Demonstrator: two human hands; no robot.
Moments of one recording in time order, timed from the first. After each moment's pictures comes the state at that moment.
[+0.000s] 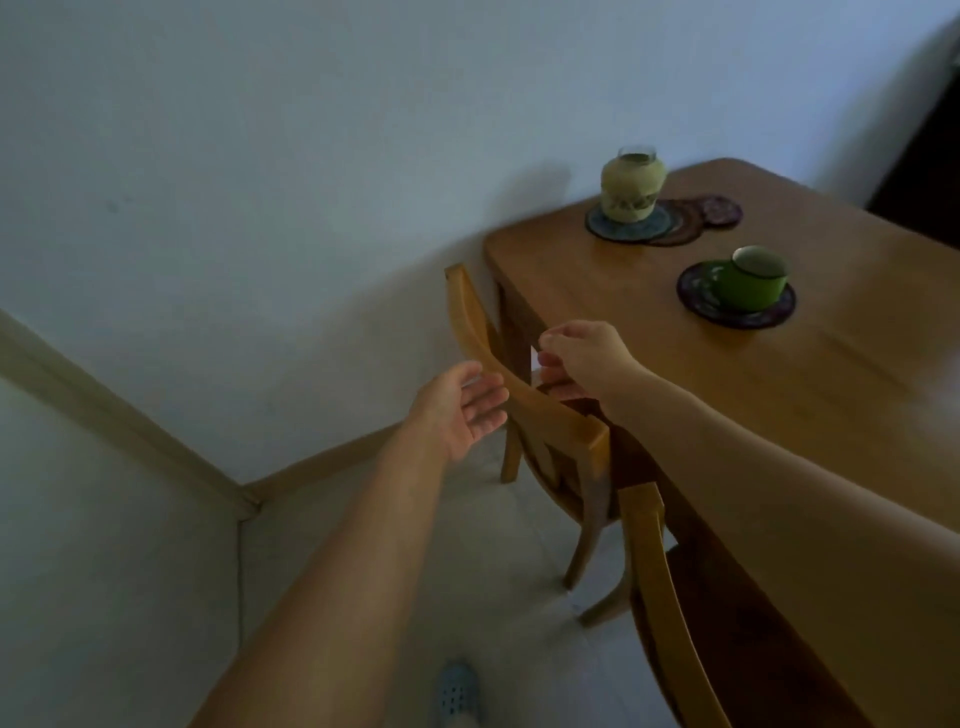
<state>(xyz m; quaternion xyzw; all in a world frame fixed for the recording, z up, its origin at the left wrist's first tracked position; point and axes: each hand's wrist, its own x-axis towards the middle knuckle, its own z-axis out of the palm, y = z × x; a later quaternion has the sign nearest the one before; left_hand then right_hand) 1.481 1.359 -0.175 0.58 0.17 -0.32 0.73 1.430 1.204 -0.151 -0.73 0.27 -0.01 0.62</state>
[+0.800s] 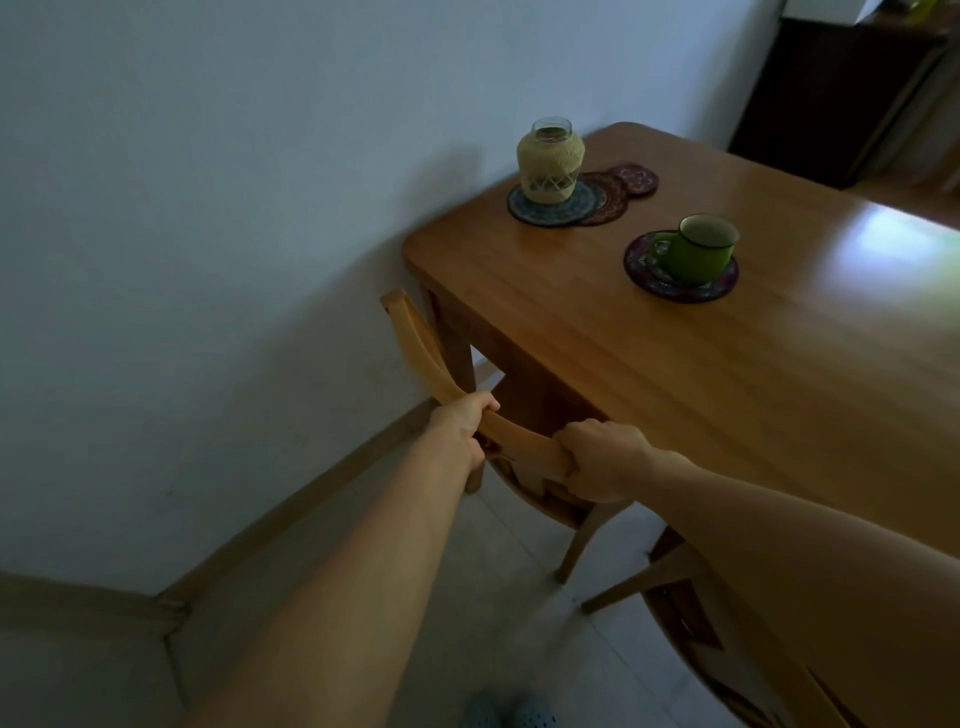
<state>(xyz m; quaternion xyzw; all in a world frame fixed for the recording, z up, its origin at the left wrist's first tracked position) 1.606 1.304 -0.251 0.66 0.17 -0.45 0.58 1.465 1.199 -0.232 -0.94 0.17 0.21 0.20</state>
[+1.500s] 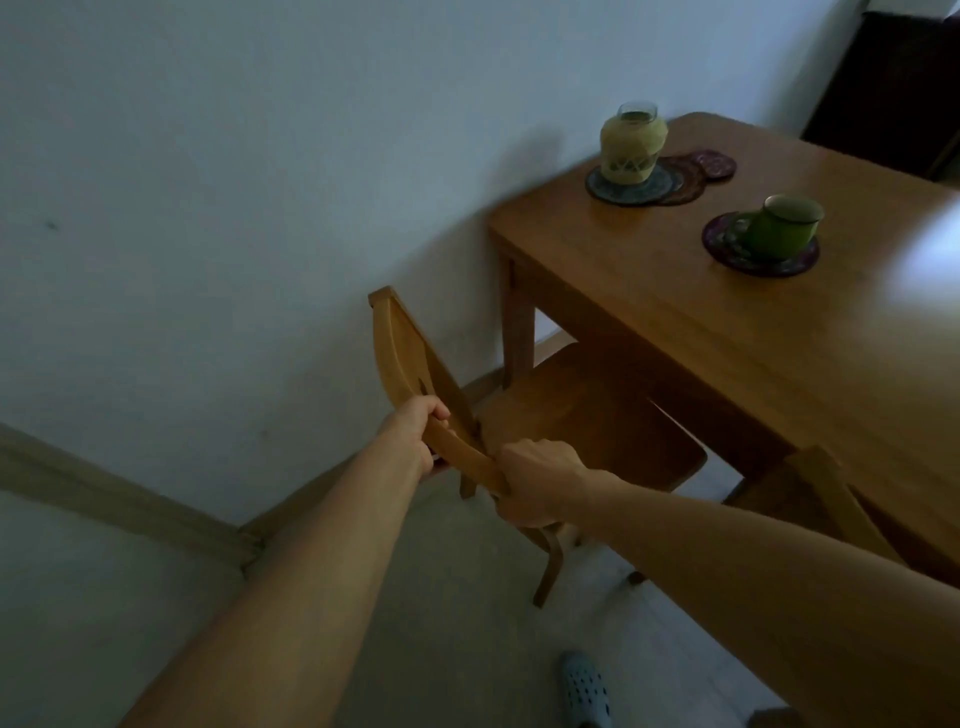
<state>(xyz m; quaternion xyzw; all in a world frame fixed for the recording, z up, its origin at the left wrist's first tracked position) 1.622 1.503 -0.233 0.69 0.24 -0.37 0.58 1.503 1.403 -0.244 -0.96 0.07 0.19 0.18</state>
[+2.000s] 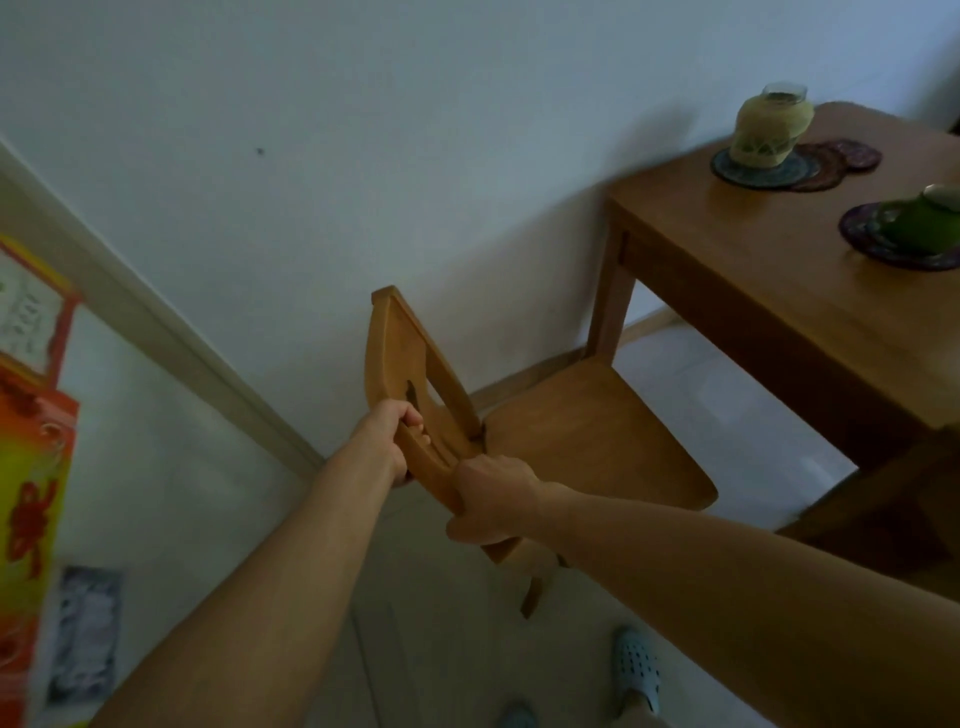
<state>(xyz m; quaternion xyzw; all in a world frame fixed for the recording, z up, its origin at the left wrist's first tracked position) 1.623 1.718 -0.224 0.67 0.33 -0.29 0.59 1.529 1.616 -0.248 -0.95 -0.05 0.23 0.20</state>
